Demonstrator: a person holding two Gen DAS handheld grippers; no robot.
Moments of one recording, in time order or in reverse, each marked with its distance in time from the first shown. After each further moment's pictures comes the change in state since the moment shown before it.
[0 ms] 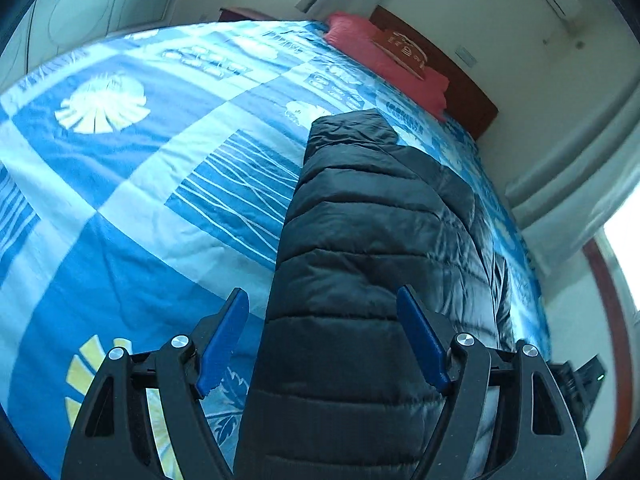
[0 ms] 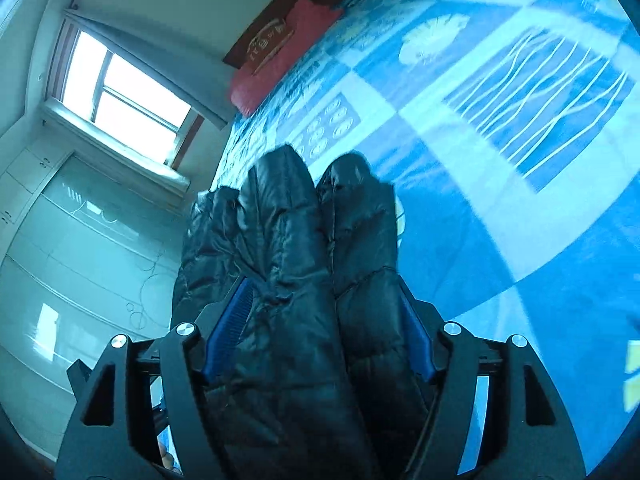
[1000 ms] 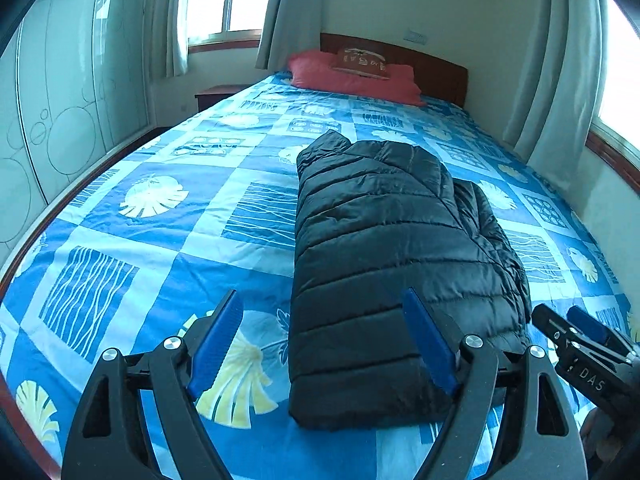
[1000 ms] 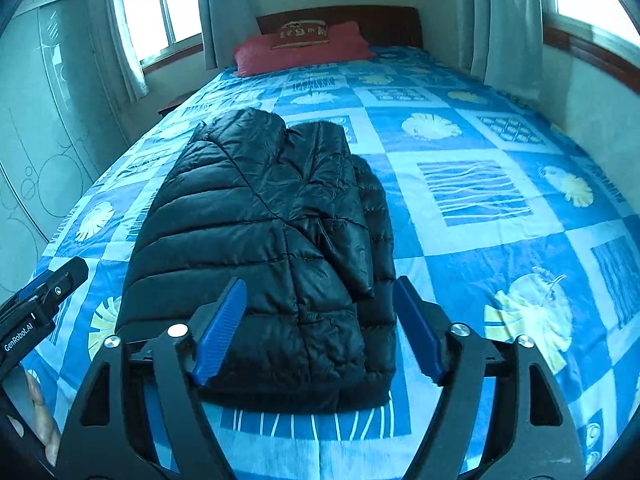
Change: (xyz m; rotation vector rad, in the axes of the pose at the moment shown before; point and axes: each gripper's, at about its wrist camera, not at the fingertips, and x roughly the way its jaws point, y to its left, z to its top) left arm -0.099 -0.051 -0.076 0.377 -0.141 0.196; right arm -0.082 0.104 -0.112 -0.554 -0.061 -0.407
